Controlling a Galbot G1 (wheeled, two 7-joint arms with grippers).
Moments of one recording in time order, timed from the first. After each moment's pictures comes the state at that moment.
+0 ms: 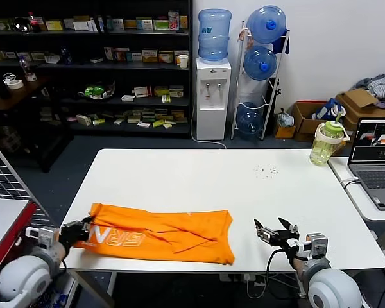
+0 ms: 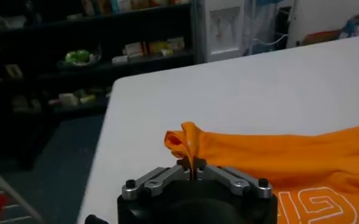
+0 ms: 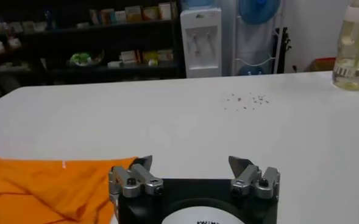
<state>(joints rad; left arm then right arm) 1.39 -0.62 -0.44 -1.83 -0.79 0.33 -0.15 -1.41 0.97 0.43 2.05 0.74 -0.49 0.22</state>
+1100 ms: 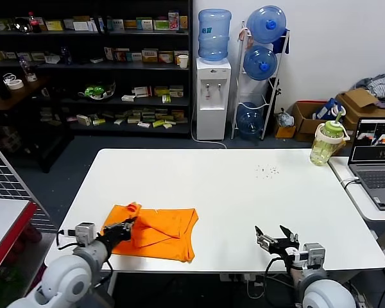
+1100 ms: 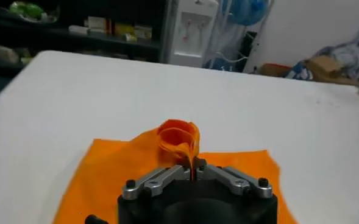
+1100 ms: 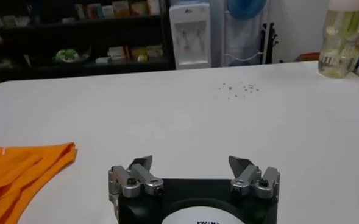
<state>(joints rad) 1.25 -0.81 -0.25 -2.02 -1.01 0.46 -0.36 -1.47 1.07 0.45 2.06 0.64 -0.49 0.23</state>
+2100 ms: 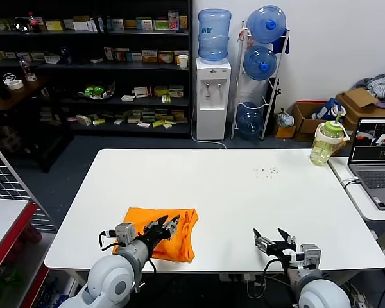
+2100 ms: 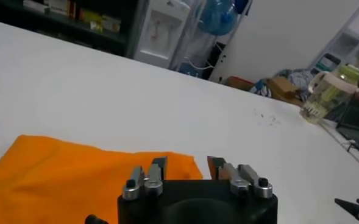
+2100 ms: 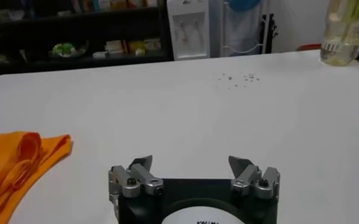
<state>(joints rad) 1.15 -1.05 -0.10 -2.01 -0.98 0.48 -0.40 -1.44 1.08 0.43 2.01 0.63 -0.49 0.22</state>
